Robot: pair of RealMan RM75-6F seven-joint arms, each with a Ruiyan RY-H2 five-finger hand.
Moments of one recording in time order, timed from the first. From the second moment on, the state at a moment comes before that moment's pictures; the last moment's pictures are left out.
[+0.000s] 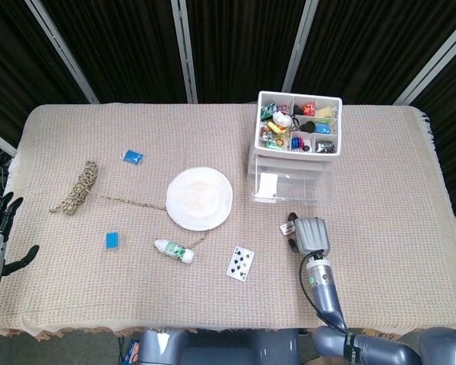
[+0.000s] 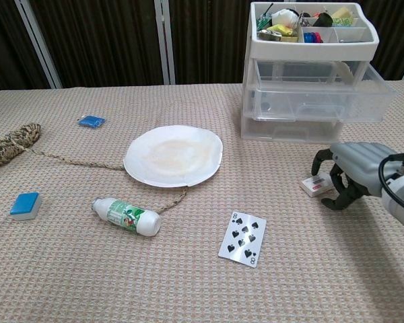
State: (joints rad) left arm -0.11 -1.16 -0.08 -1.56 1.50 1.53 0.00; right arm 0.55 -1.81 0.19 -1.34 -0.95 1.22 -0.63
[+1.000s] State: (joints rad) left arm -0.11 -1.16 -0.08 -1.56 1.50 1.53 0.00; right arm 0.49 -1.75 0.18 -1.51 -1.03 1.30 -0.59
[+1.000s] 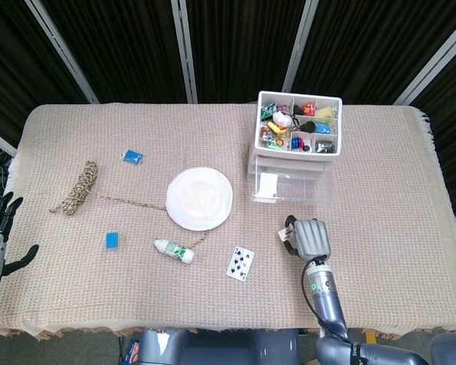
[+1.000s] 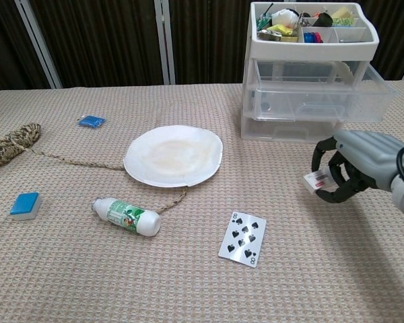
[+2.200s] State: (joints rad) left arm -0.11 -1.16 -0.08 -1.56 1.51 1.52 0.00; right arm 0.63 -1.46 0.46 -1.82 -0.81 1.37 -0.78
